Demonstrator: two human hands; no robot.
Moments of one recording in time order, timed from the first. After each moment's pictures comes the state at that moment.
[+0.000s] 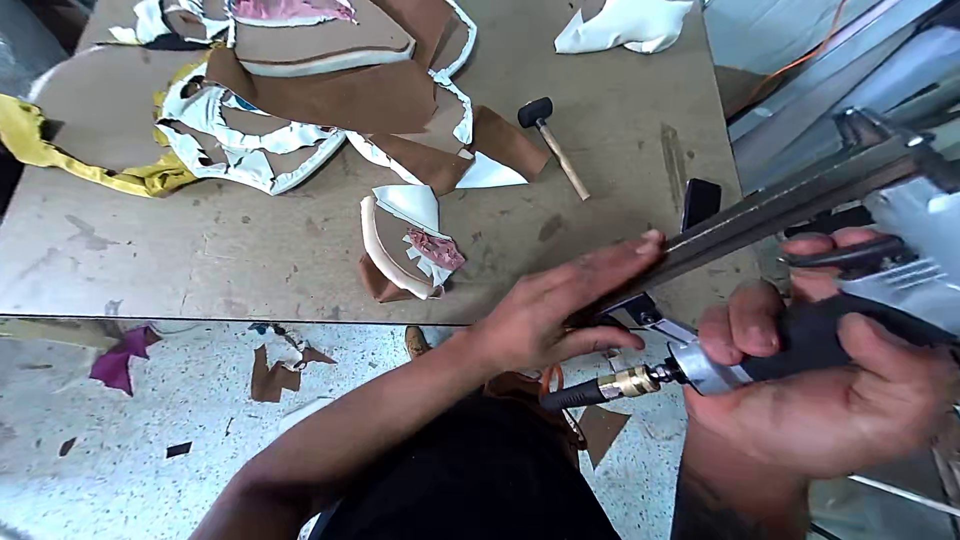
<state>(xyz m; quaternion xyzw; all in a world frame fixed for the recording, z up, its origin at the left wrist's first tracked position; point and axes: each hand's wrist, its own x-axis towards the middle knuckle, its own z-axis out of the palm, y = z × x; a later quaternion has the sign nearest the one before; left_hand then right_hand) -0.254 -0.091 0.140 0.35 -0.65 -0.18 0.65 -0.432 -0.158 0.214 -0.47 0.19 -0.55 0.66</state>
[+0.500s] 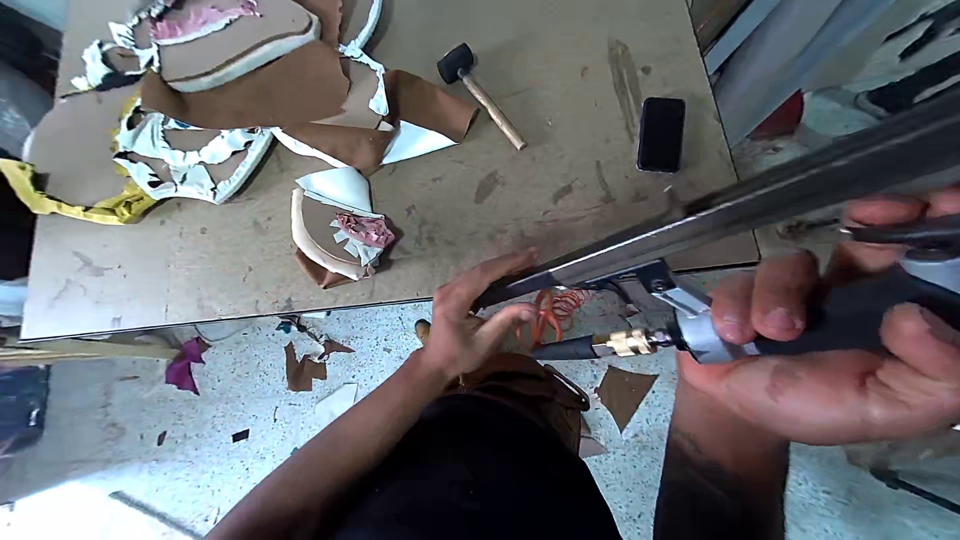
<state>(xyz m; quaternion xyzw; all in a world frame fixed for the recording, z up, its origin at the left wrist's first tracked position) -0.377 -0.112 0.082 0.50 -0.57 -0.21 0.61 -0.594 -0.235 0.162 -0.38 0.11 -0.63 0.67</state>
